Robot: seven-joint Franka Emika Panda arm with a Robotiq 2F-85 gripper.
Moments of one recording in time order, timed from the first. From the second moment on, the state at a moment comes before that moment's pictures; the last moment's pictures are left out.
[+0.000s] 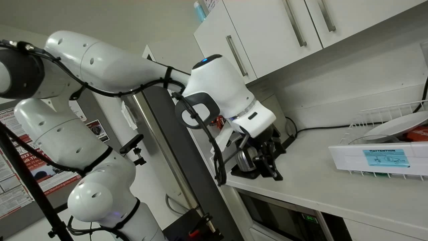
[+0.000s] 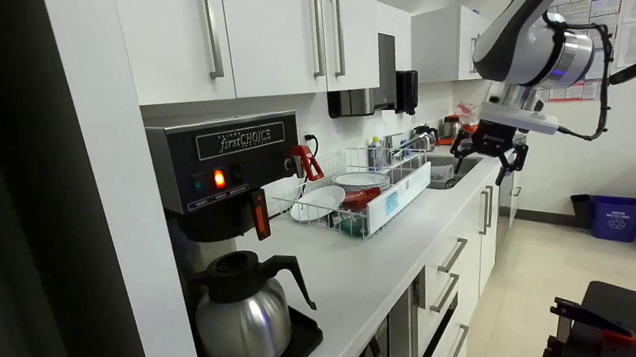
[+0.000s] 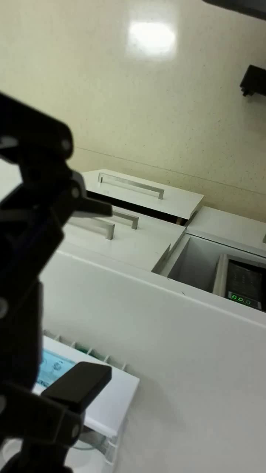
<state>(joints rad) -0.28 -0.21 -0.31 -2.63 0.33 2.61 0.24</state>
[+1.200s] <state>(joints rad) -0.43 0.34 -0.44 -2.30 1.08 2.65 -0.35</state>
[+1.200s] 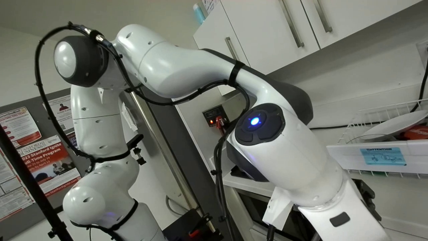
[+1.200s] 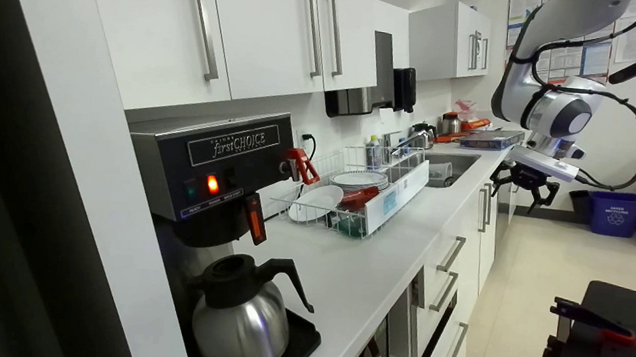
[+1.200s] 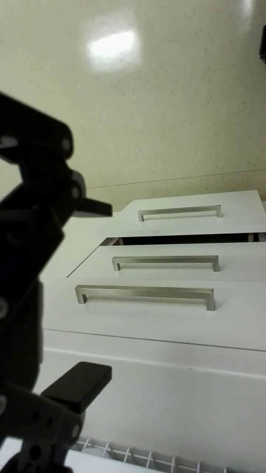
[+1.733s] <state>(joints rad) -0.61 0.58 -0.35 -2.18 1.61 2.46 -0.74</state>
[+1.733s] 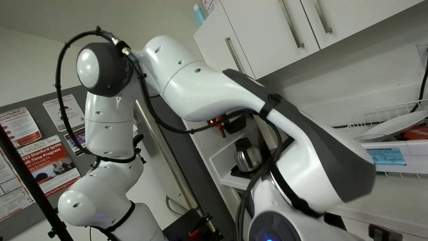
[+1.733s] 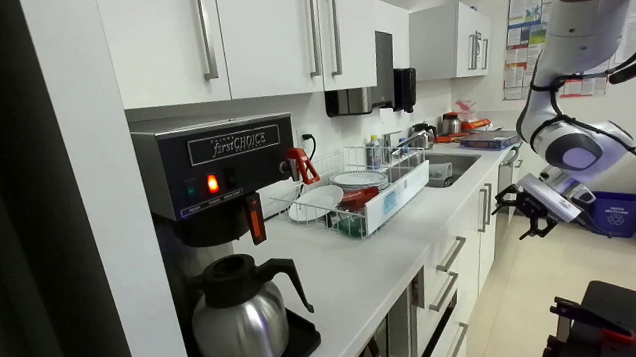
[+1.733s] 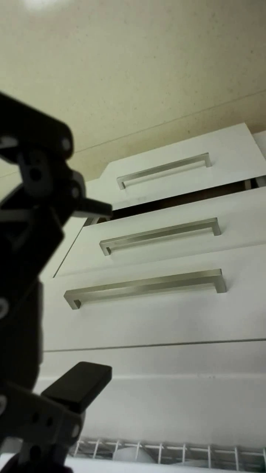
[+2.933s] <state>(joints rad) -0.79 0.96 -0.35 -1.93 1.87 2.00 -1.05</state>
